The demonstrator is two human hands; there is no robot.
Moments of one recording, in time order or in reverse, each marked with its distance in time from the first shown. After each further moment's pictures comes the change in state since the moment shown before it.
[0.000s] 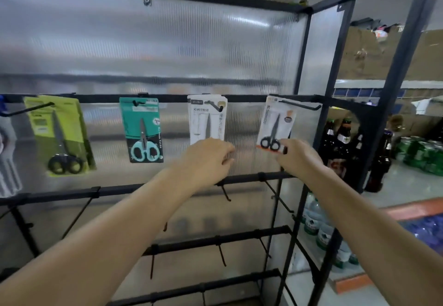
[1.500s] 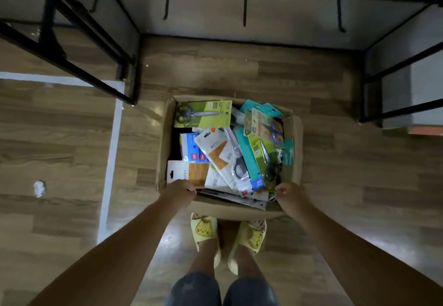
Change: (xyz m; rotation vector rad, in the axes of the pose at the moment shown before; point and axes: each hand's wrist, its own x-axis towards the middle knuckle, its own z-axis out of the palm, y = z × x) left_hand -0.615 -0.136 0.504 -0.652 -1.059 -1.440; right_hand -0.450 0.143 0.640 -0.071 -1.183 0.486
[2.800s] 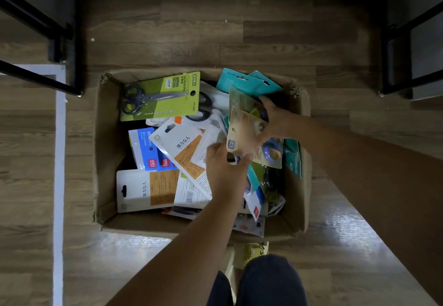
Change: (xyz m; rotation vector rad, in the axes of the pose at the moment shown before) left_hand 0.127 0.106 0.148 -0.441 0.455 0.311; right_hand 0.212 -0.020 -0.038 -0.010 -0.199 -0.275
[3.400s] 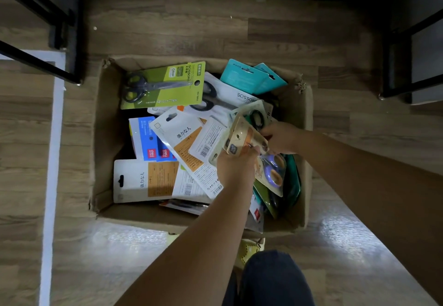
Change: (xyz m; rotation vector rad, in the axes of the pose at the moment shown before) left_hand -0.004 0.003 0.021 -0.534 -0.009 -0.501; right_hand -0.025 0.000 0.026 -0.277 -0.049 0.014
